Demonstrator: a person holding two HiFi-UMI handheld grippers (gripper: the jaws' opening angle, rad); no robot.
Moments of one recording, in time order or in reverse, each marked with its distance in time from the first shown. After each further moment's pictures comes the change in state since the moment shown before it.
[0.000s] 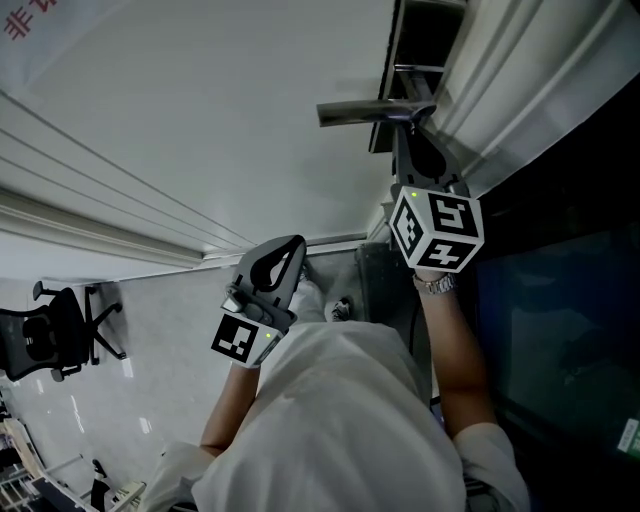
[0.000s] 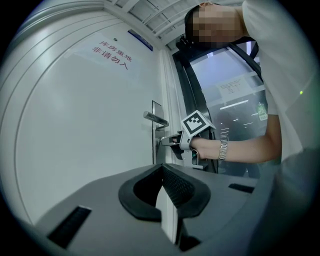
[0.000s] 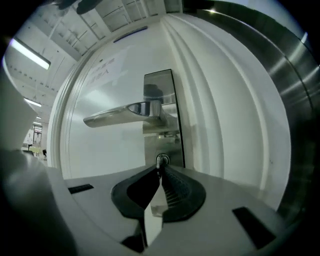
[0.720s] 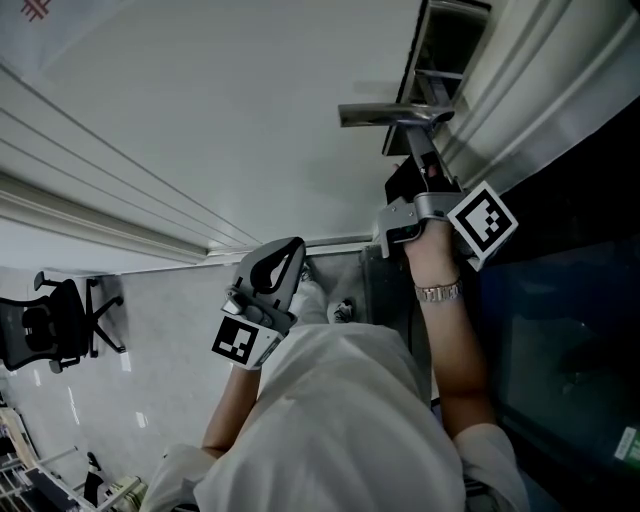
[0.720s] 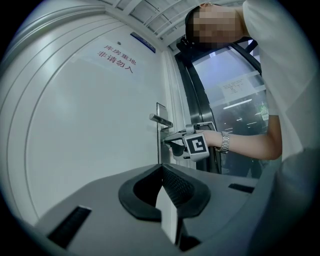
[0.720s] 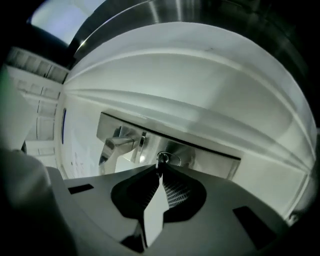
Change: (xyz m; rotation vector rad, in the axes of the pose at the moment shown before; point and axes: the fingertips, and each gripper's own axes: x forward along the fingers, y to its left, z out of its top) left arm -0.016 0.012 0.000 -0.006 0.000 0.043; right arm 0.000 -0.002 -0.005 1.148 -0.097 0.191
